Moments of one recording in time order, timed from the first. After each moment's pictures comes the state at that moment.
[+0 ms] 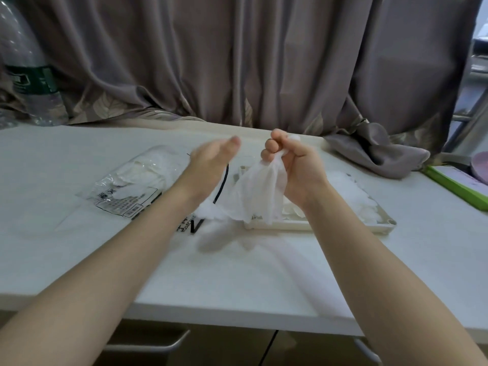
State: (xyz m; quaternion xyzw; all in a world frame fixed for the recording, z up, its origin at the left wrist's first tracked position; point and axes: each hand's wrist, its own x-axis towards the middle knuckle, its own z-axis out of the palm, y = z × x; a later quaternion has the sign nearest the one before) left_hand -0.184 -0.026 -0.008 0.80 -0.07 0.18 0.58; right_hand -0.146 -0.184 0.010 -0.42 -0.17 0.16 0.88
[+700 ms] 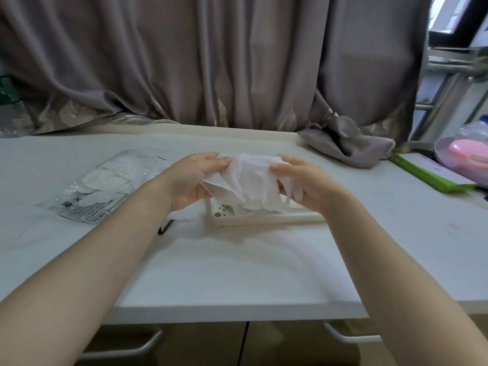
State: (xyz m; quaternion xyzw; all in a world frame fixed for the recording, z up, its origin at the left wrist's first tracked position) left_hand -0.175 -0.059 -0.005 0.68 -0.10 -0.08 0.72; right_hand -0.149 -0.275 -0.003 -0.67 -0.21 0.17 0.69
